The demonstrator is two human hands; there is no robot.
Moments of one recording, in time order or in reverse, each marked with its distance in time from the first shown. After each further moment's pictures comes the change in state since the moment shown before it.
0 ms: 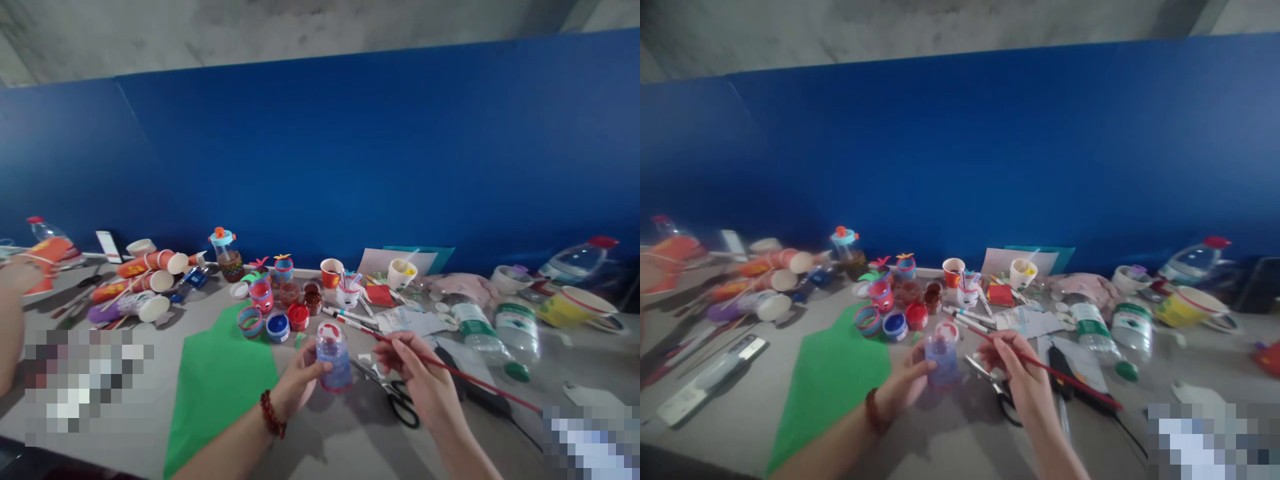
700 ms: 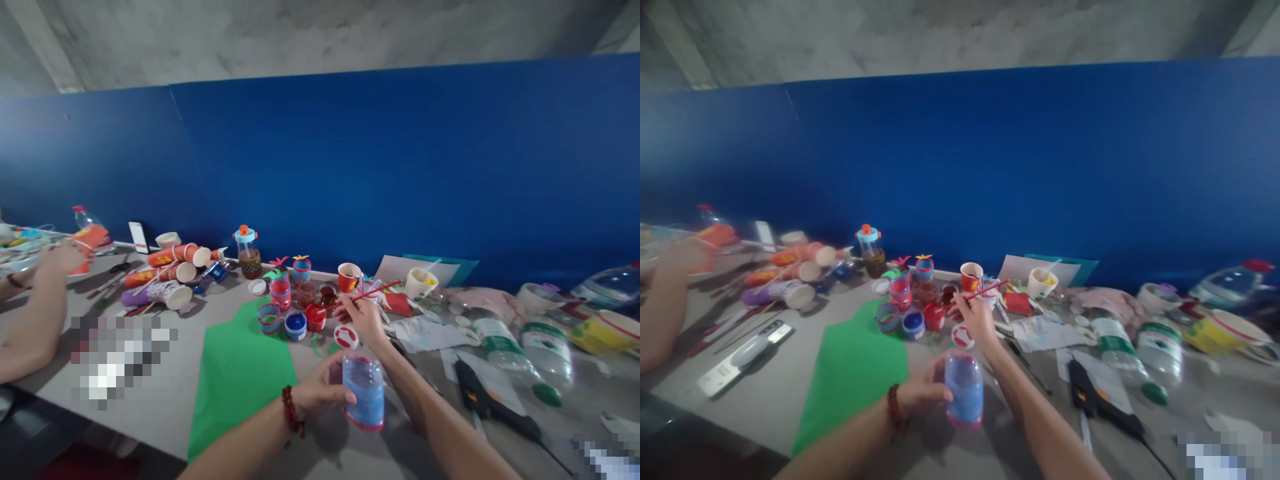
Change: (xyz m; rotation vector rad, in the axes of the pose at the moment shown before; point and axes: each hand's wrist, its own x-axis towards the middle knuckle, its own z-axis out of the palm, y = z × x) left_hand -0.010 0.003 -0.002 -0.001 -0.326 -0.050; right_hand 0.099 0.054 0.094 -0.433 -0.266 -0.077
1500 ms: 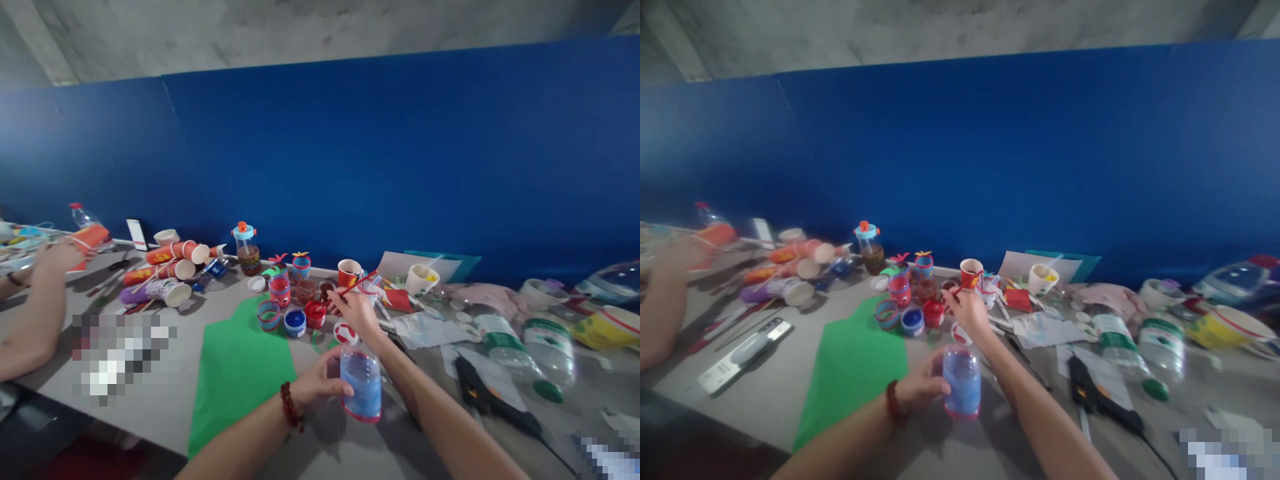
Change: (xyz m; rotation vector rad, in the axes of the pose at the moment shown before) left_hand 0.001 0.001 -0.002 0.015 0.006 0.016; right_hand 0.011 -0.008 0.008 -0.282 -0.093 -0.114
